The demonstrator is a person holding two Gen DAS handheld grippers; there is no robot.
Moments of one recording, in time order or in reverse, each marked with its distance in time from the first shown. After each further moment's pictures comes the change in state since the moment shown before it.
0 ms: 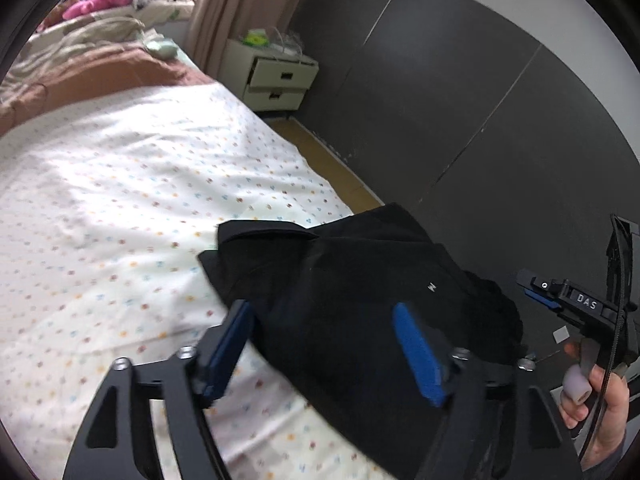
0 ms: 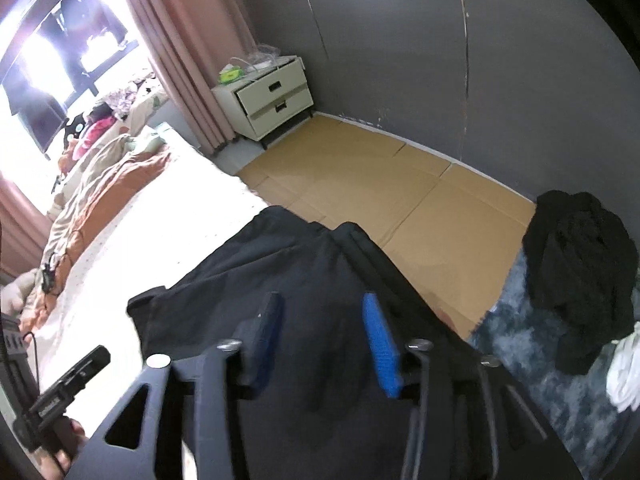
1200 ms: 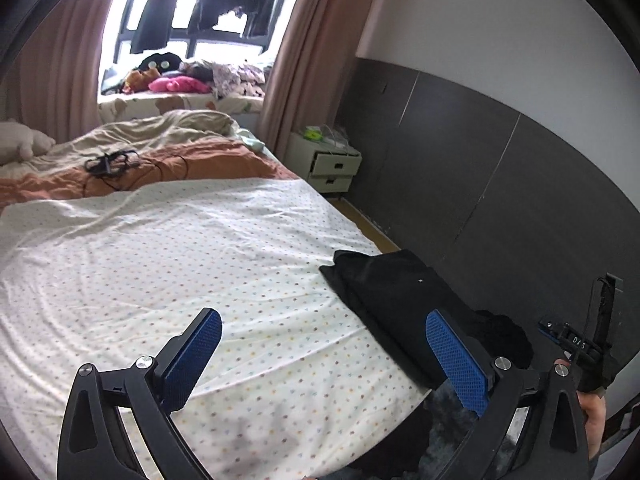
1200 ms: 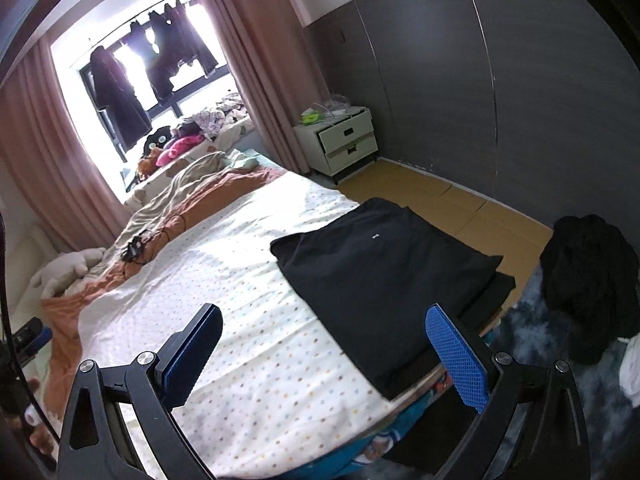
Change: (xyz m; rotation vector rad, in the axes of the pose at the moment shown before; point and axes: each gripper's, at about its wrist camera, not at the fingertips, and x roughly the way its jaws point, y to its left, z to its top) left arm -0.352 0.014 -0.132 -0.001 -0.304 0.178; right arm -0.223 0.059 -0.156 -0.098 -0.196 0.188
